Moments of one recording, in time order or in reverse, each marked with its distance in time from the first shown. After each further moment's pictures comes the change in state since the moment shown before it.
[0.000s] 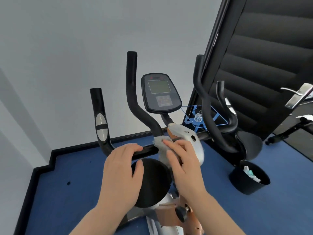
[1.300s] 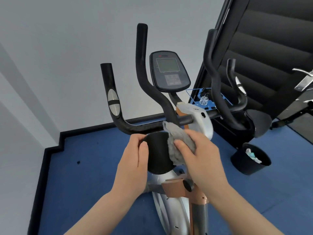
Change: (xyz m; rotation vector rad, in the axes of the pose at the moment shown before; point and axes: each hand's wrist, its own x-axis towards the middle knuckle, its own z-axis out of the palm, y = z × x) left_hand -0.036 -0.021 0.005 -0.420 -0.099 -0.174; right_hand -0.039 -0.038 -0.006 -0.229 -0.003 0.073
